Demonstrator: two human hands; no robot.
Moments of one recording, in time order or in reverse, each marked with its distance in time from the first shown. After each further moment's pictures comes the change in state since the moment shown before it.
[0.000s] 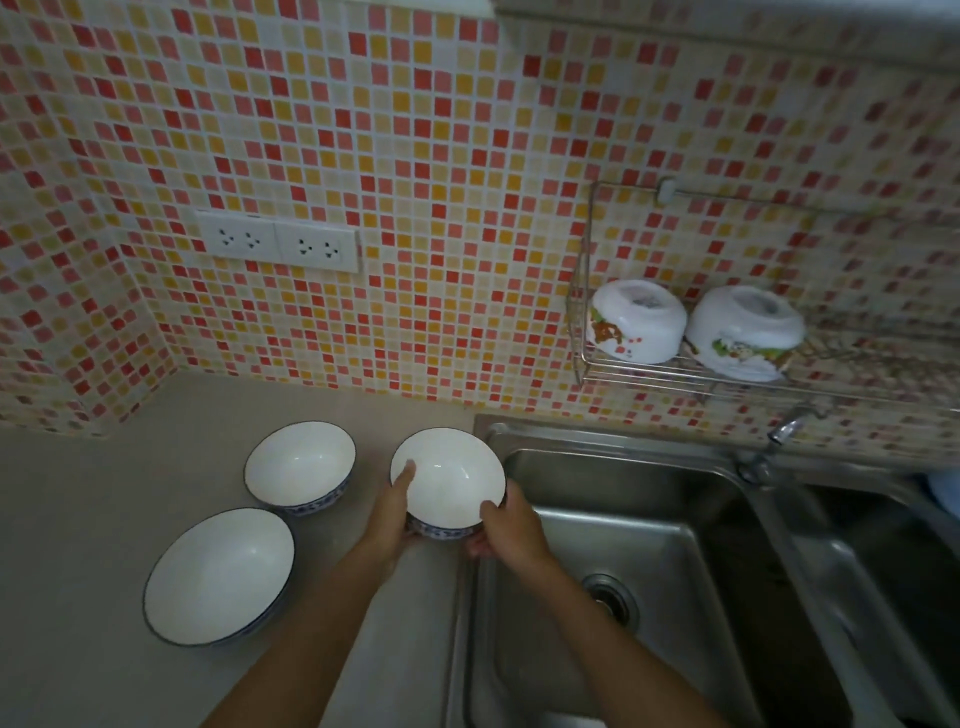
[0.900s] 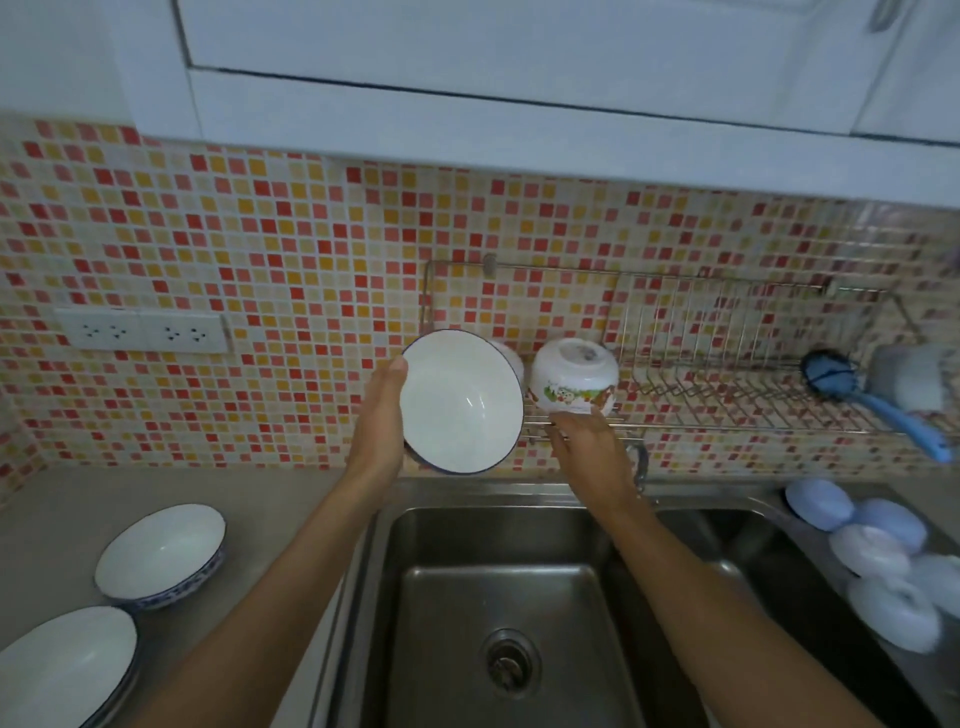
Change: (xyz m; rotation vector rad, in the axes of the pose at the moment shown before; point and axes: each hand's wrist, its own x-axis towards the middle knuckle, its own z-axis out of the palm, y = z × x) left_hand -0.100 0.116 0.226 0.226 -0.098 0.576; right_hand -0.003 -0.055 -0.291 -0.886 0.691 -0.735
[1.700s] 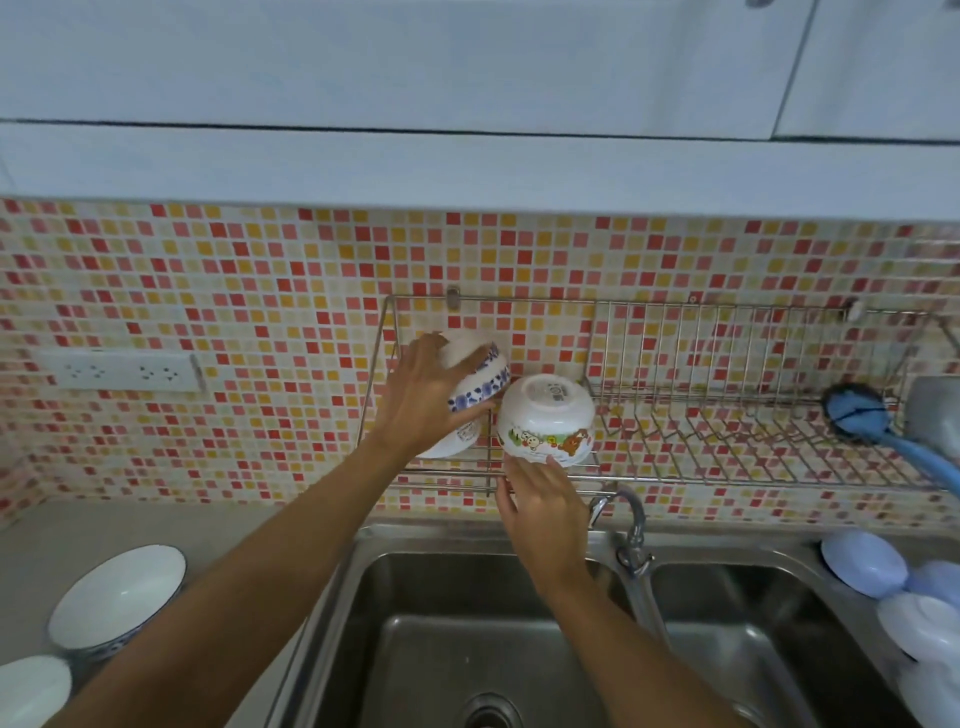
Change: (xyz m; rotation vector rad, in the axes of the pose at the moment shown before) left_hand 0.099 0.004 0.101 1.366 0.025 0.914; right_hand -0.001 0.024 0.036 0.023 0.285 -0.162
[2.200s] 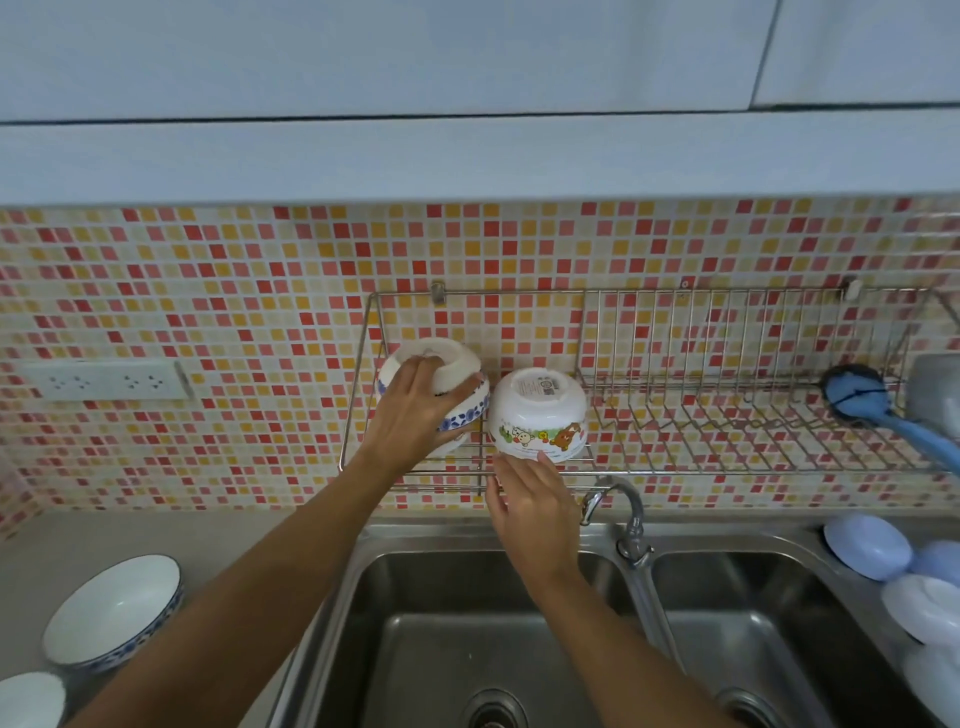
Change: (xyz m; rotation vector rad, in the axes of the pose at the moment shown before) left_hand -0.011 -0.007 0.029 0.219 -0.074 0.168; right_hand -0.003 0.000 0.006 0.059 0.086 0.005
